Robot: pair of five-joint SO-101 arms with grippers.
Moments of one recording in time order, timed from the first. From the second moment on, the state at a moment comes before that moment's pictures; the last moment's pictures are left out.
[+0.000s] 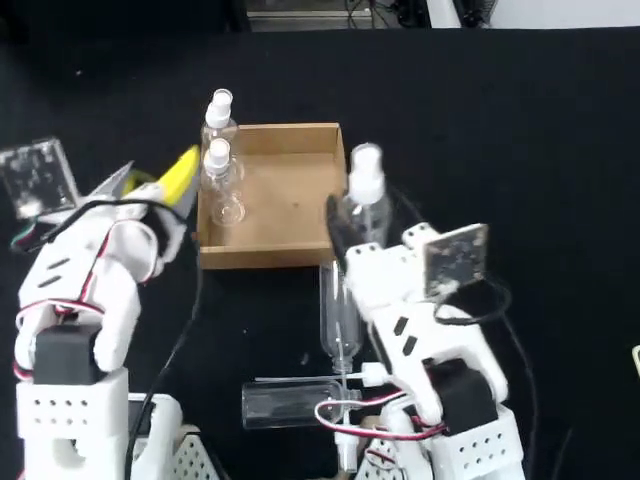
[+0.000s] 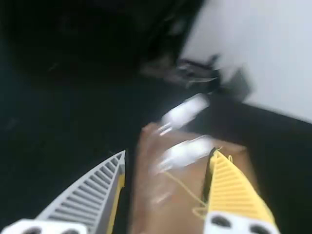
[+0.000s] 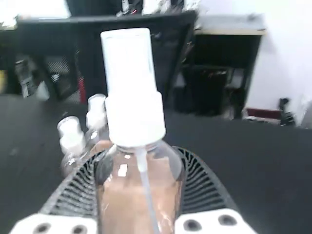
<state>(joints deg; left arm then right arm) -6.1 -69.1 45.8 51.2 14.8 -16.1 -89.5 69.8 34.0 -2.7</state>
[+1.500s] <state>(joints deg) -9.8 -84.8 94.7 20.9 14.8 -25.1 0.8 64.4 -58.4 -2.7</state>
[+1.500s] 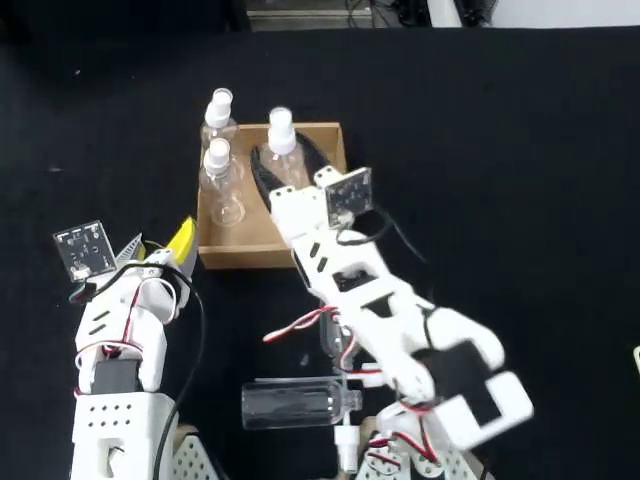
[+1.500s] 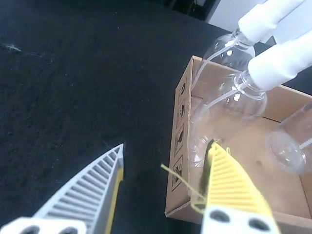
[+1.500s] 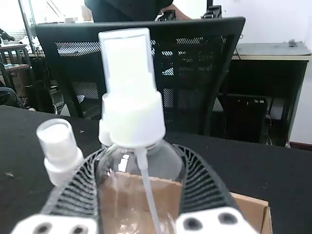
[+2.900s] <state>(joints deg) -9.8 -84.8 94.7 20.9 14.8 -15.6 7.8 58.6 -61.8 -2.7</state>
